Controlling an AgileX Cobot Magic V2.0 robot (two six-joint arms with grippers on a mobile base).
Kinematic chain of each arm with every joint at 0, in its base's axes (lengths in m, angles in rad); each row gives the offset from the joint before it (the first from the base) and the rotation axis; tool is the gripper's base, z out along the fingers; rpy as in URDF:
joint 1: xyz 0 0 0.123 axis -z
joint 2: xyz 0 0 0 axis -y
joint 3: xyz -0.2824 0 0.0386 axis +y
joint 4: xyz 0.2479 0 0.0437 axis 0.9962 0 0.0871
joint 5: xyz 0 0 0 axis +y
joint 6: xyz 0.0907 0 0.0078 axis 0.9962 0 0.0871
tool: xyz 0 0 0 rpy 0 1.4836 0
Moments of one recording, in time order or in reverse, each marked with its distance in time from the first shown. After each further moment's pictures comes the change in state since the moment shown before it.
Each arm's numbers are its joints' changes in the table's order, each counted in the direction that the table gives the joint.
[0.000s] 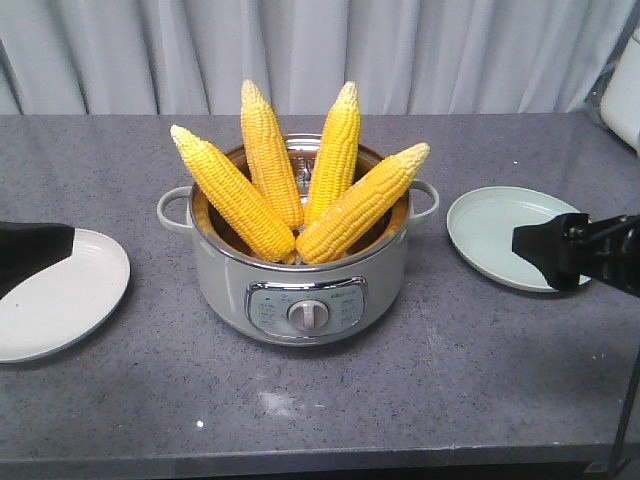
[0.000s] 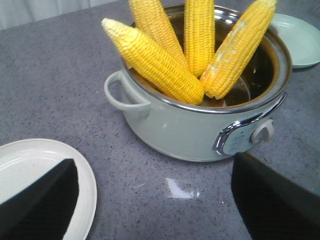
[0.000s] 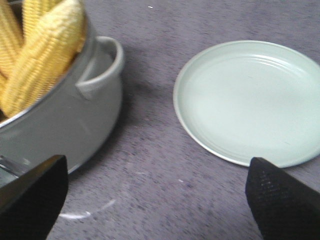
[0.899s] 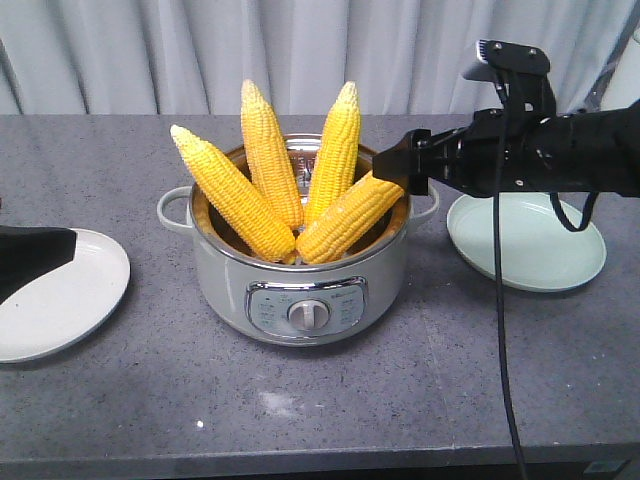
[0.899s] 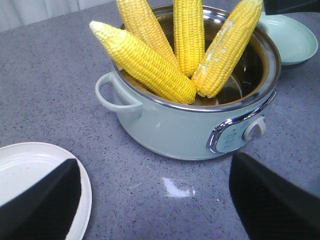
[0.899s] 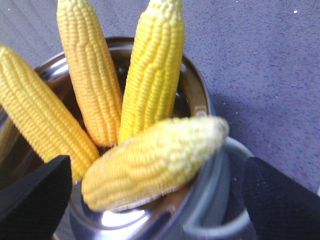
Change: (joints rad) left arm 0.000 0.000 0.000 -0.015 0.016 0.021; right arm -0.183 -0.512 -0.409 0.358 -0.005 -0.288
